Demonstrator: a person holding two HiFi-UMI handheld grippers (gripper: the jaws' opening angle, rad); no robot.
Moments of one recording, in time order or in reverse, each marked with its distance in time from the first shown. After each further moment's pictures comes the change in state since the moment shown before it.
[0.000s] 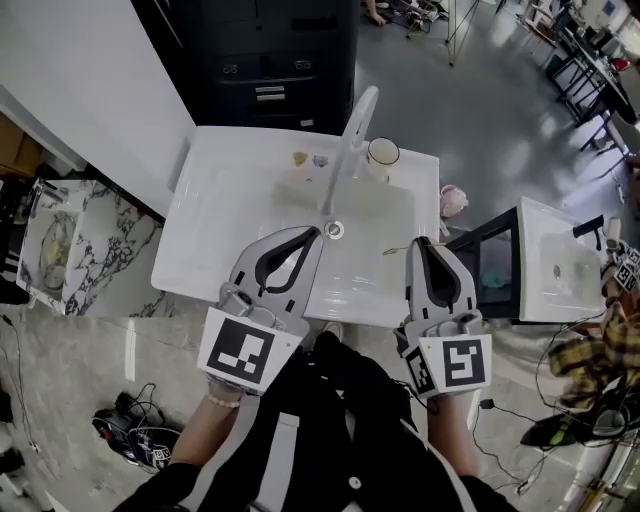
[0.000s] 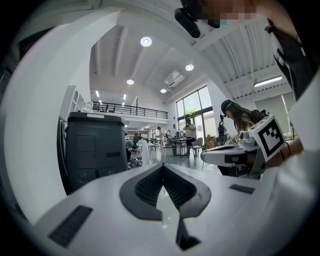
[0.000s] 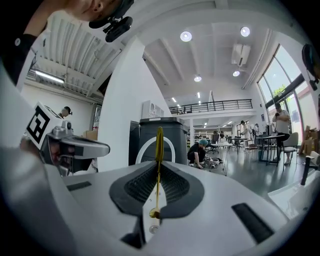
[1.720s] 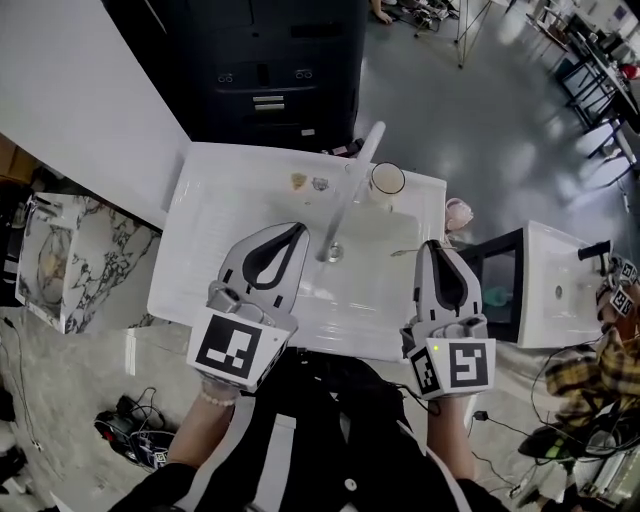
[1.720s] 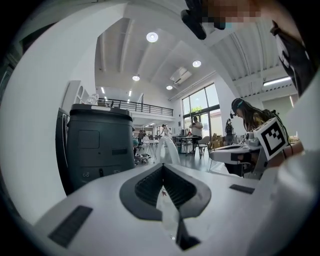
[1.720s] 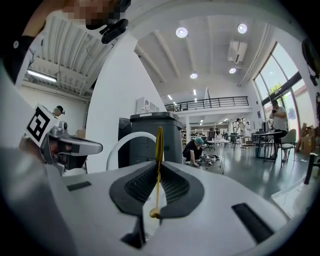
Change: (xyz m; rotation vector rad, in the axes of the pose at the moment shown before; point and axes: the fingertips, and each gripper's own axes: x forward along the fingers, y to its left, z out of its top) left arm 0.061 0.068 -0.006 -0.030 0.036 0.047; right arm 0.071 -0.048 -0.006 0.028 0.022 -0.046
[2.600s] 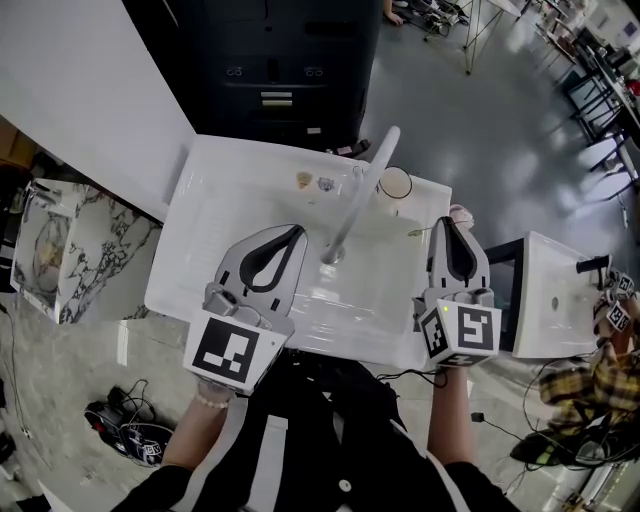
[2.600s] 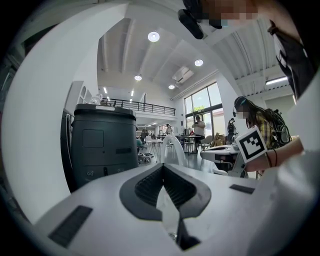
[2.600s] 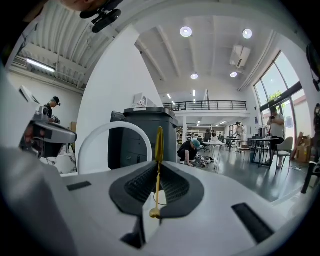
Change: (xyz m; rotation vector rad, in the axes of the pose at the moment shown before) left arm -0.009 0.012 -0.005 -0.008 0.007 0.028; right arm 0.044 -0.034 -0.012 -0.059 0.019 -0.054
